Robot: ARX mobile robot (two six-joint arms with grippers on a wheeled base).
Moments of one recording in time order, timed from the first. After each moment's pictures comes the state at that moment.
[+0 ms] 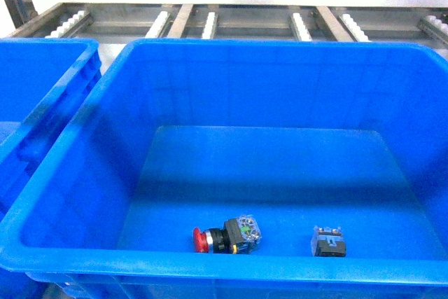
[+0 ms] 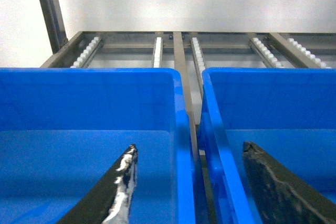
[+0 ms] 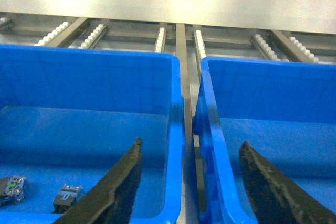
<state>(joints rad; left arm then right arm) -0.30 0.36 0.11 0.24 -0.31 -0.02 -0.19 0.11 0.11 -0.01 -0.19 -0.02</state>
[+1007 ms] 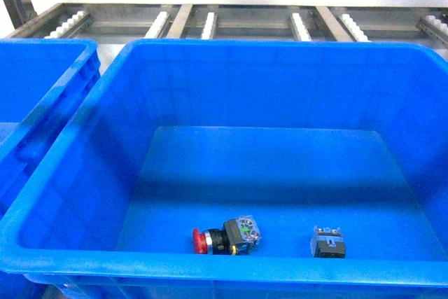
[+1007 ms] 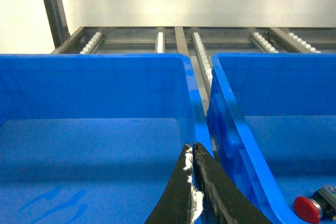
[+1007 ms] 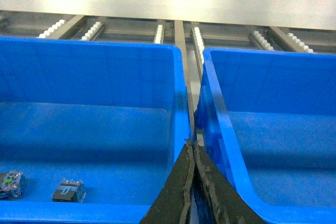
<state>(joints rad) 0.00 0.01 0.02 0.00 0.00 -0.01 0.00 0.00 0.01 0.00 0.00 -0.01</state>
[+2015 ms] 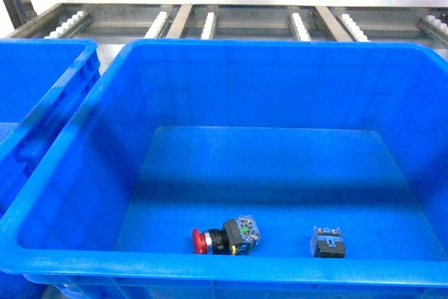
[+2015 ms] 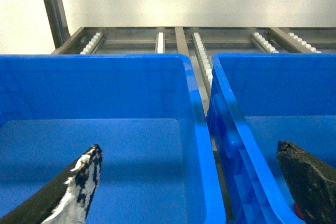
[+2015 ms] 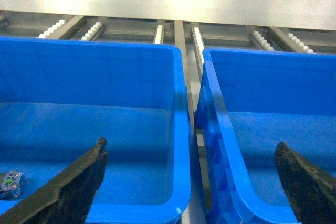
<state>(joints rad) 0.00 0.01 0.01 0.00 0.00 -0.01 0.00 0.00 0.01 0.00 0.00 -0.01</state>
